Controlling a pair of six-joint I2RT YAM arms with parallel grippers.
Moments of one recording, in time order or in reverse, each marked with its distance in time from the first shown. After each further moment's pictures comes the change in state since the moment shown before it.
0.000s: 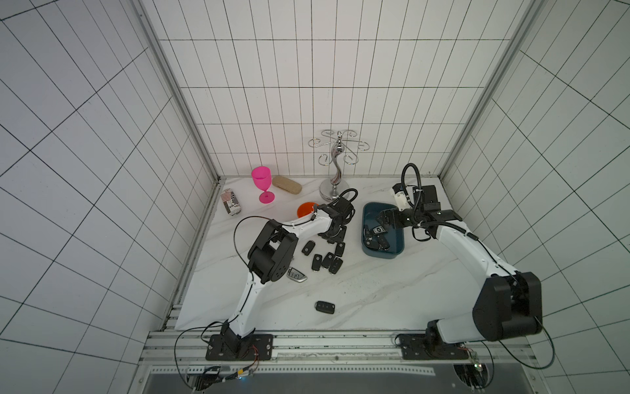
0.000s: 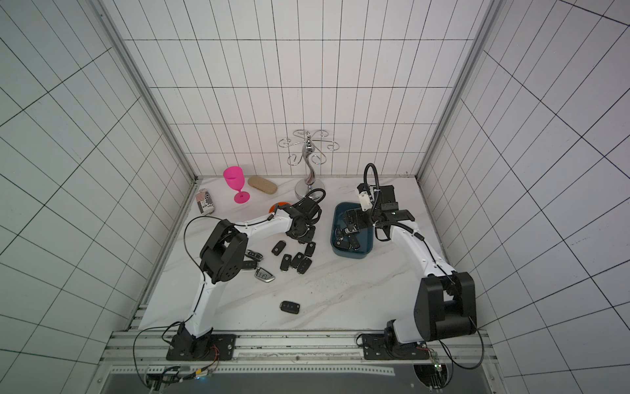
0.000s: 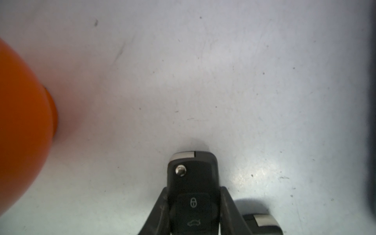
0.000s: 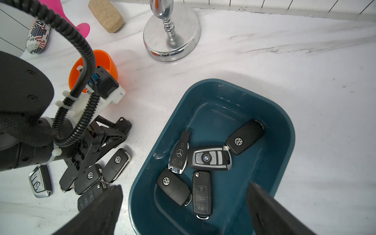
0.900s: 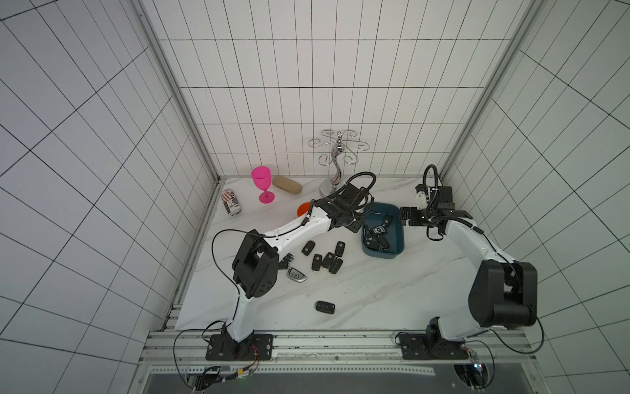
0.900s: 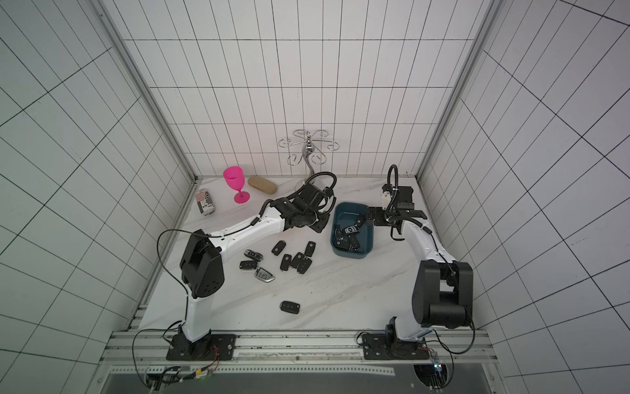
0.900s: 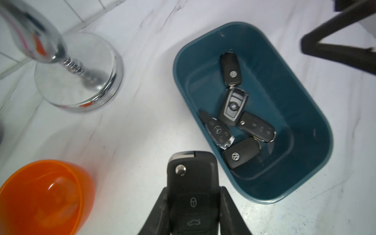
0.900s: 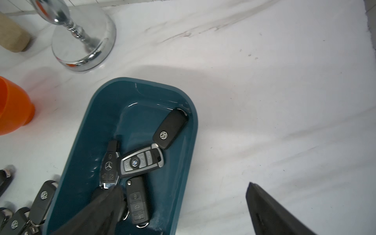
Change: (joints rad) left arm -0.110 -0.201 0.085 0.119 0.098 0.292; right arm -0.212 0.099 -0.011 0.047 0.122 0.027
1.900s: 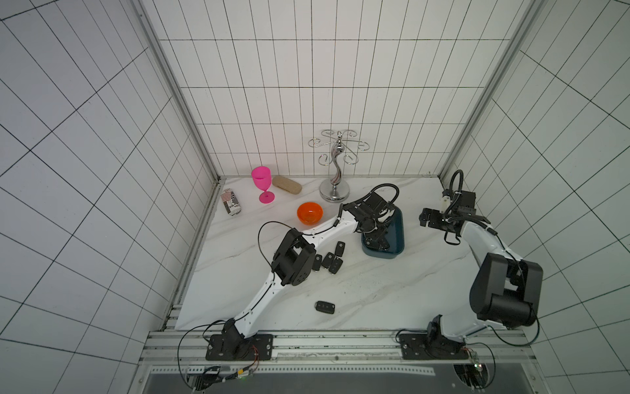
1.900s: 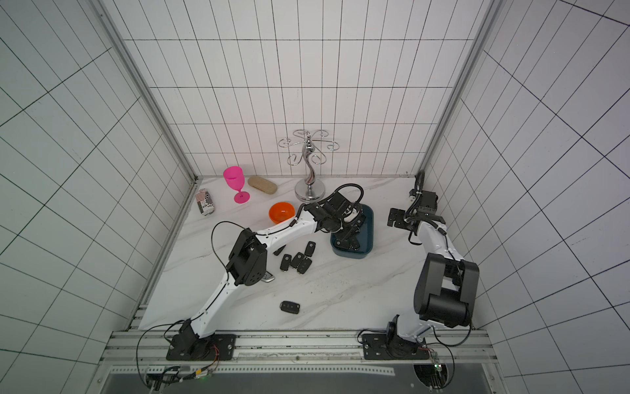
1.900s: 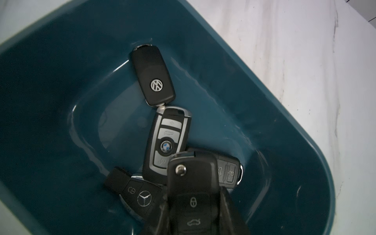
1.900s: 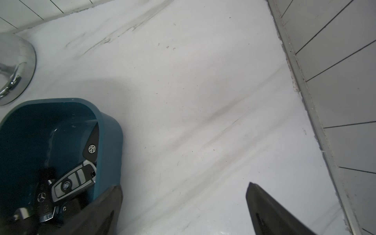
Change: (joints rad) left arm -0.047 0.448 0.429 -0.092 0.206 0.065; right arm -0.196 0.012 -0.024 0.035 -0.006 0.022
